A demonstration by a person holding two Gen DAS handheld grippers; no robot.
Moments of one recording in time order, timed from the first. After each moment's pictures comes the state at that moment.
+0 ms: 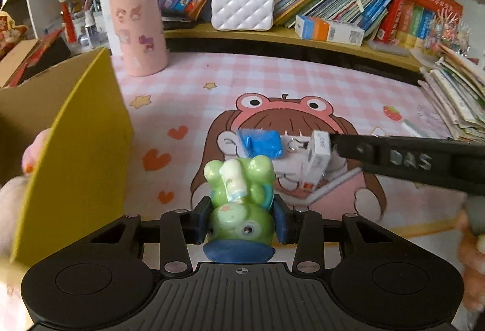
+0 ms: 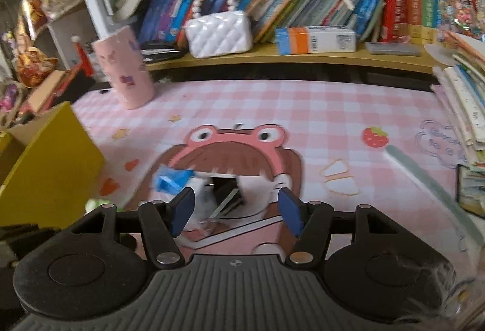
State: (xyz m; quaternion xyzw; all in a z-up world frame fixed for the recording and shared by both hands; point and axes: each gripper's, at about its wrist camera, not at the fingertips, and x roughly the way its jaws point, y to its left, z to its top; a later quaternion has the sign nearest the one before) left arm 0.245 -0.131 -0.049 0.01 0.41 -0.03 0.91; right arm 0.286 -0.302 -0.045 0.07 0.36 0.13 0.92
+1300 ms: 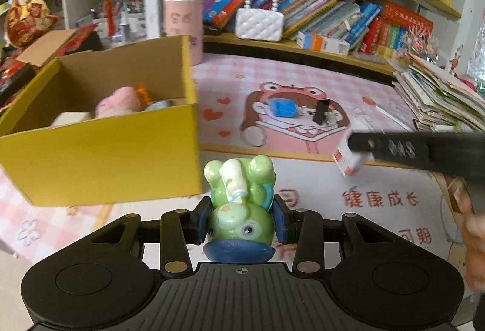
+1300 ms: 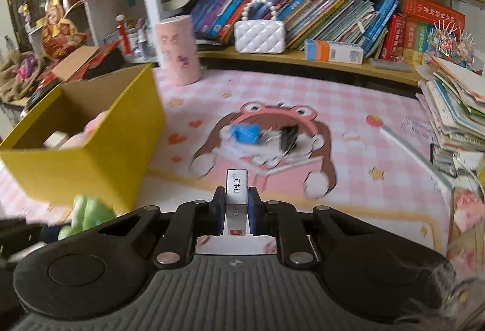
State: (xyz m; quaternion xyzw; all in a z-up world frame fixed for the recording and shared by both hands) left arm 0.108 -0.052 -0.026 -0.02 0.38 -0.04 0.93; right arm 0.141 -0.220 -0.006 0.01 0.35 0.11 0.93
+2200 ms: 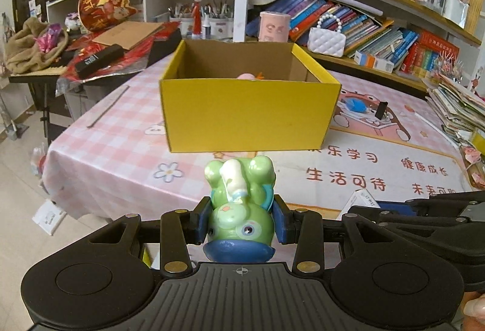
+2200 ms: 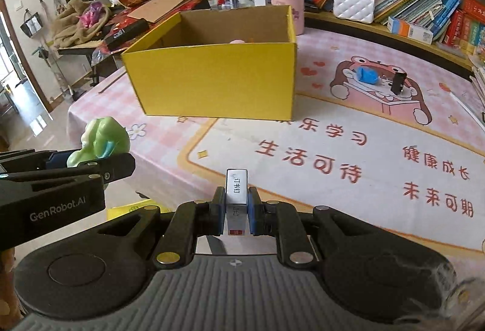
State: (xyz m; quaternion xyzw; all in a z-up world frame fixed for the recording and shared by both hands) left arm -0.014 0.086 -0.008 -0.04 0.35 0.02 0.94; right arm 0.011 -0.071 -0.018 -0.02 0.39 0.19 0.90
